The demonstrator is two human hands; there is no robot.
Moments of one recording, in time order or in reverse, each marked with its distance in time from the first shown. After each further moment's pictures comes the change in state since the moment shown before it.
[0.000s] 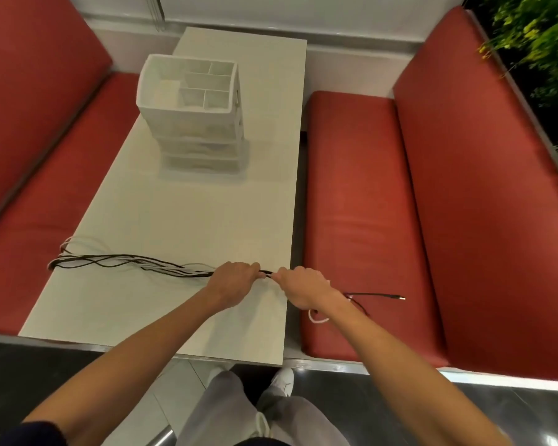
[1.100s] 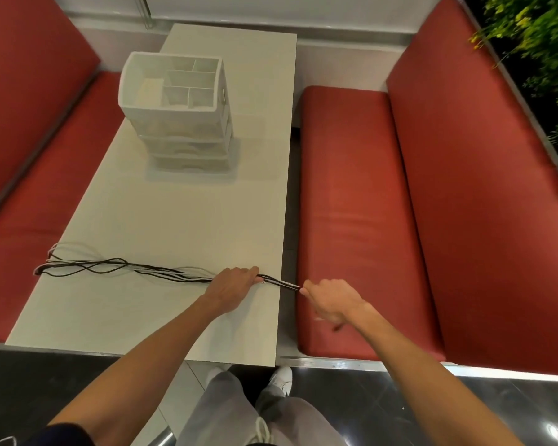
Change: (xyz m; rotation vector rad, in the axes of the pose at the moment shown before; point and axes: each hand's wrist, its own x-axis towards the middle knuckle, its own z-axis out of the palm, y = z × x) left_hand 0.016 0.014 0.027 -0.100 0.015 0.014; right_hand -0.038 0.074 0.039 0.048 -0.005 0.031
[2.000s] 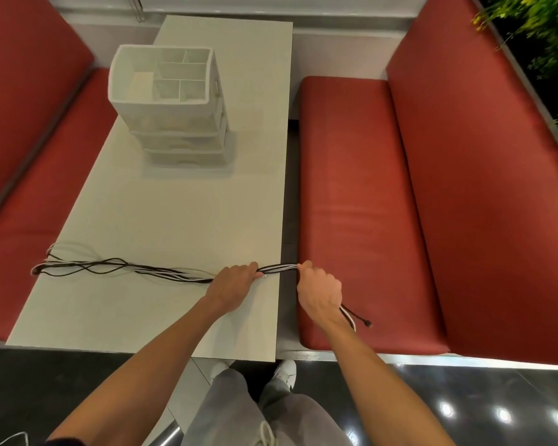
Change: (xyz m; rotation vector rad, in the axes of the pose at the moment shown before) left_hand 0.000 0.006 0.015 -0.083 0.060 -0.047; right_hand 0.025 -0.048 0.023 0.098 0.327 0.489
